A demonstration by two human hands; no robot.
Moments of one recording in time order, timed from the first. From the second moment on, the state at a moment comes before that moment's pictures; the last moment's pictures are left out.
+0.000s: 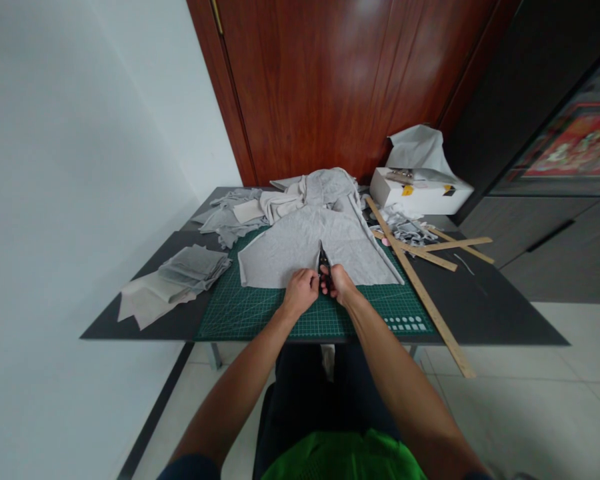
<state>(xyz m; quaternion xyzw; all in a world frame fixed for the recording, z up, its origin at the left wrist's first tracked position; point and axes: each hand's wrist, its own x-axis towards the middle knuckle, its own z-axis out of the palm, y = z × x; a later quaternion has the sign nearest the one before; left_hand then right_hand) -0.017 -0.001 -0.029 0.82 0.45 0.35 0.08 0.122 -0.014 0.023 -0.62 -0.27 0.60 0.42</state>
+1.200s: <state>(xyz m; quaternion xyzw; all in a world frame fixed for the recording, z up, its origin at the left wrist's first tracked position) -0.036 0.029 -0.009 0.81 0.52 0.25 0.11 0.131 -0.004 0.024 -0.60 -0.25 0.64 0.40</state>
